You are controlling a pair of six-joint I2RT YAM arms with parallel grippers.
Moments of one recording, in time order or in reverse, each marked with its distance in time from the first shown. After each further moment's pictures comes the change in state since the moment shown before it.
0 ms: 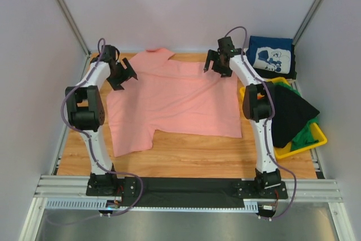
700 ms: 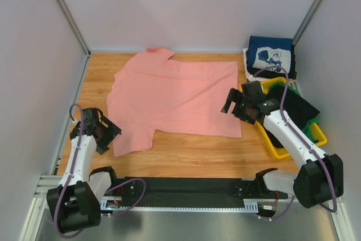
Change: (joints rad) left arm 0.177 -1.138 -1.107 -0.070 -0.142 -0.149; right arm 0.089 -1.251 -1.293 0.126 0.065 0.178
